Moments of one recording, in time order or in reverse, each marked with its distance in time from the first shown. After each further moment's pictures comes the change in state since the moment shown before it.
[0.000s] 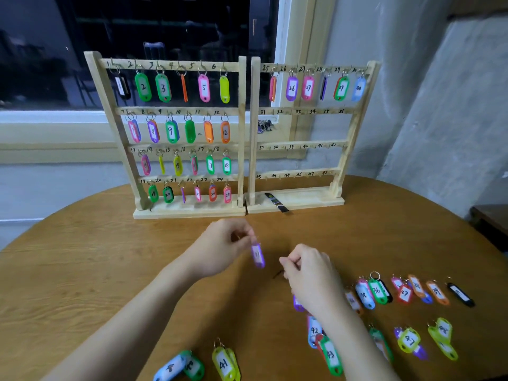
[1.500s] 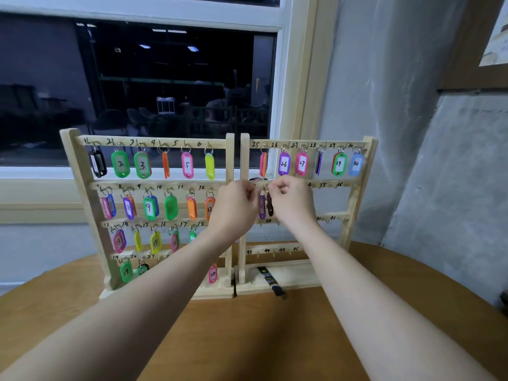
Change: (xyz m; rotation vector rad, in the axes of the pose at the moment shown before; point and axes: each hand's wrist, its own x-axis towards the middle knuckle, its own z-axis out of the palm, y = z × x) left_hand 0.212 0.058 -0.058 0.110 0.547 -0.032; right_hand 0.241 -0.111 -0.091 0.507 0.261 -0.208
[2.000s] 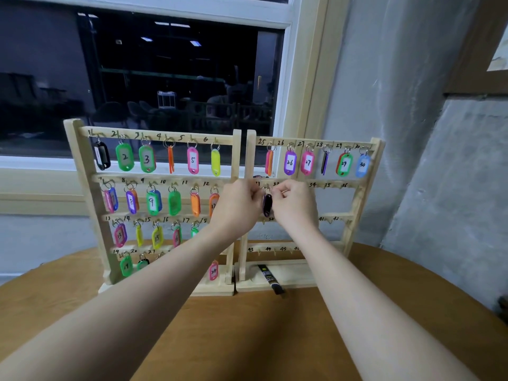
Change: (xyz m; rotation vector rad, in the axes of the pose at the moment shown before) left_hand 0.001 -0.008 -0.003 0.028 -0.044 0.042; right_hand -0.002 0.006 0.013 -0.171 0.035 0.074
